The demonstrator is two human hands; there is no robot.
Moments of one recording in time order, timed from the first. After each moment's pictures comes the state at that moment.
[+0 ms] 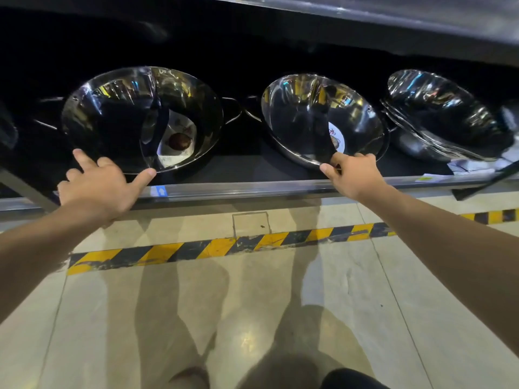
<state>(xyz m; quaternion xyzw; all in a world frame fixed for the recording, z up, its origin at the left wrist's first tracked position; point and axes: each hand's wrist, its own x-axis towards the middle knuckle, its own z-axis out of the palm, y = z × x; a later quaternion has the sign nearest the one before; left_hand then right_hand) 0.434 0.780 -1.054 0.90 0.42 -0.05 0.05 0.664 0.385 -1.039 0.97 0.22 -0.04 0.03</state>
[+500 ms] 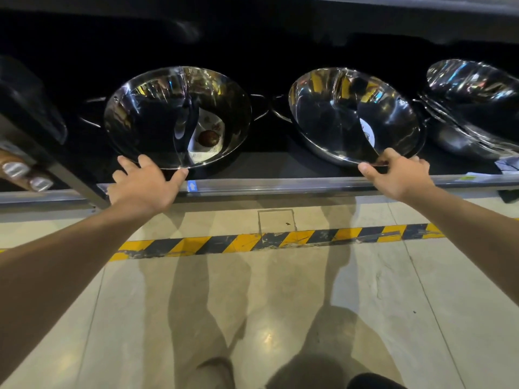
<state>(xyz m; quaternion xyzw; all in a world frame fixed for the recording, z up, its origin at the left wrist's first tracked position) 0.429 0.766 -1.054 0.89 0.44 -0.05 0.10 0.672 0.362 -1.044 0.99 0.12 -0.09 -0.05</state>
